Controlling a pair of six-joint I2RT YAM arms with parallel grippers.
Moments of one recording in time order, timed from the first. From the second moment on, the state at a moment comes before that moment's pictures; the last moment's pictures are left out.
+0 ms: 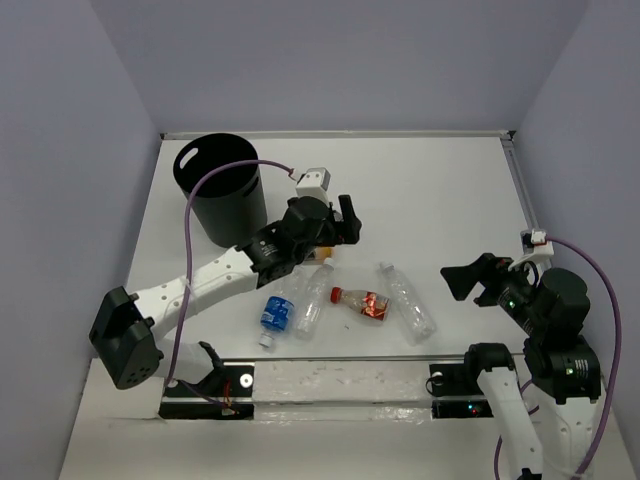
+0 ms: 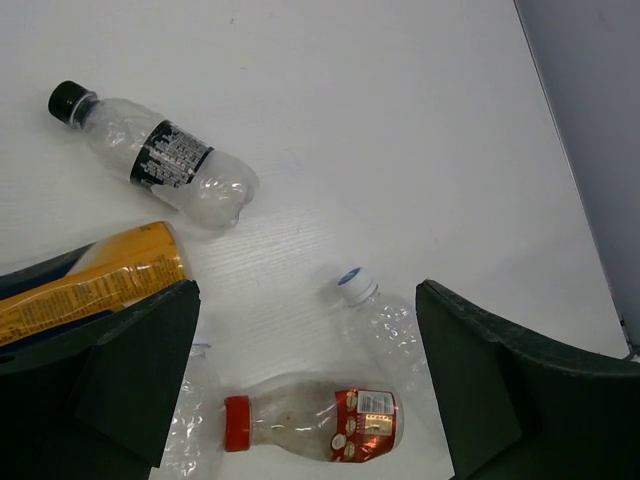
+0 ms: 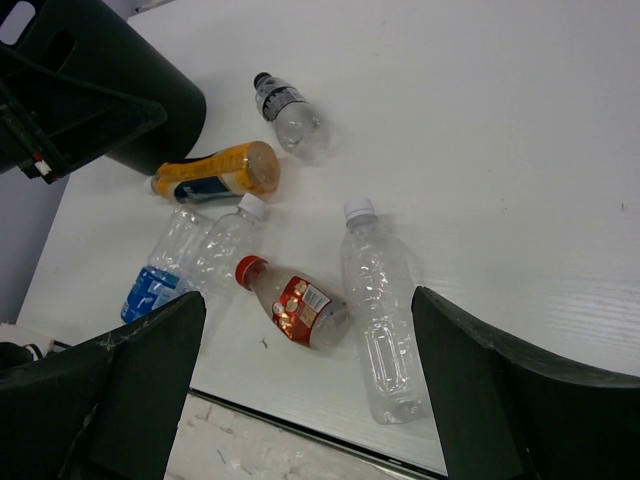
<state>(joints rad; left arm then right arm) -0.91 1.33 1.05 -0.15 -0.33 -0.65 0.03 0.33 0.87 -0.85 -0.38 0.40</state>
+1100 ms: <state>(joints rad) -0.67 1.89 1.40 -0.37 -0.52 -0.92 0.03 0.35 0.84 -0.85 -0.42 0.40</state>
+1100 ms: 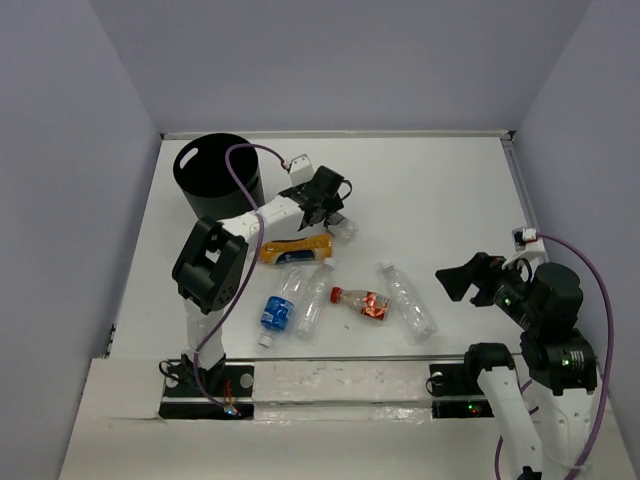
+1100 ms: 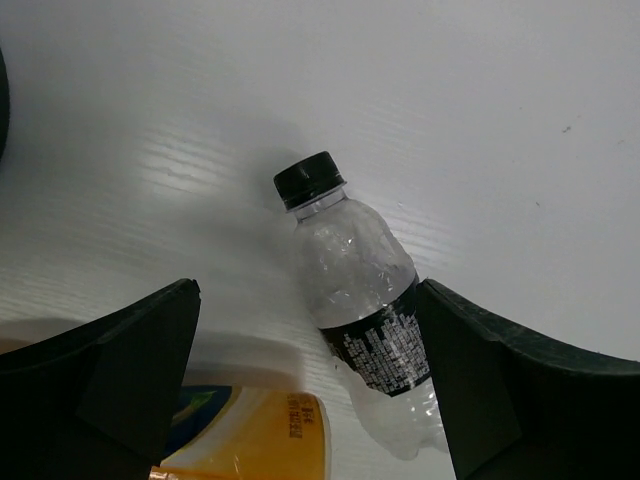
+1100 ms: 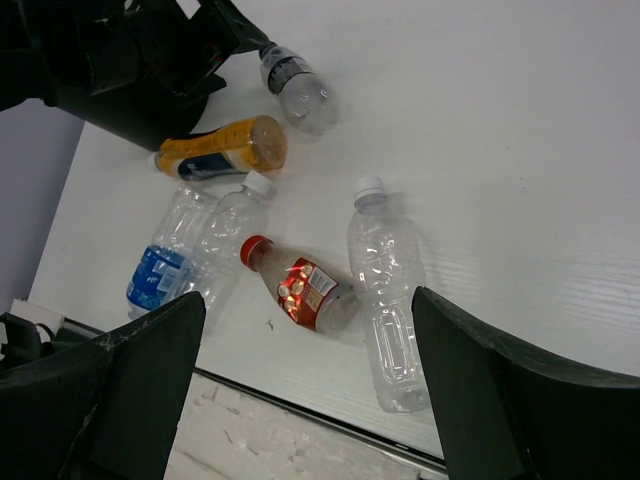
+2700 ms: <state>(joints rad) -0.63 2.06 1.57 -0.17 -0.33 -0.86 0.11 0.81 0.70 -0.66 -0.38 0.48</state>
